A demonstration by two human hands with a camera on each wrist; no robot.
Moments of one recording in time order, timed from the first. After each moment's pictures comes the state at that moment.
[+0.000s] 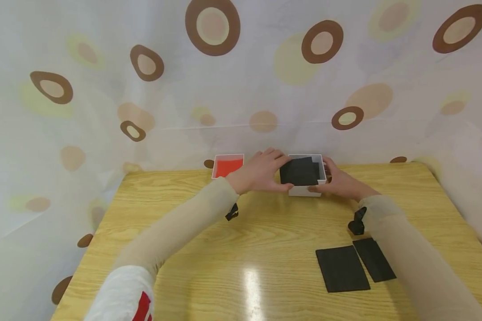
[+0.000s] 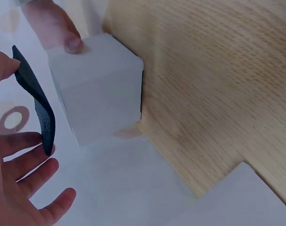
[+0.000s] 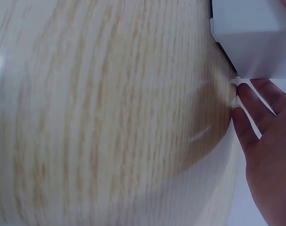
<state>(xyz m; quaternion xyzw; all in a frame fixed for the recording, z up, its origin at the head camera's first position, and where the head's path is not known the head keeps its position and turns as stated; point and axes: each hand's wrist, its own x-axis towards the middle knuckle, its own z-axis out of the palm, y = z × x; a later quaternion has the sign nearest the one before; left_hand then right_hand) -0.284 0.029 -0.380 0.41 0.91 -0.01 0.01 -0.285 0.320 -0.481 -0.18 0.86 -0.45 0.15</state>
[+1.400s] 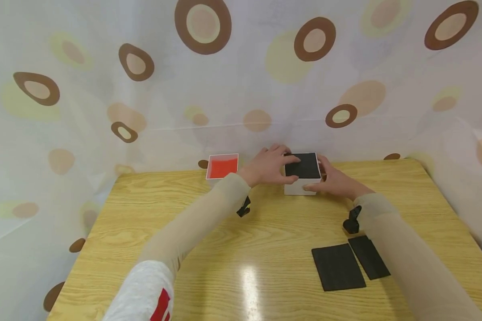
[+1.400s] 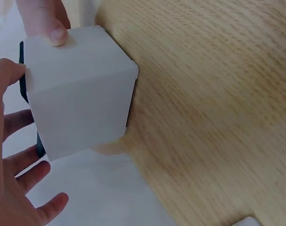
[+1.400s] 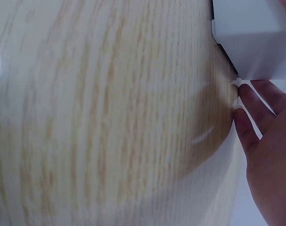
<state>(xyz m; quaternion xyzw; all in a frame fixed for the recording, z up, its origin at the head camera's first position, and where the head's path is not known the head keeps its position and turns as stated) -0.311 0.066 -0.405 0.39 0.92 -0.02 0.03 -0.286 0.321 -0.480 -0.13 0.89 -0.40 0.18</state>
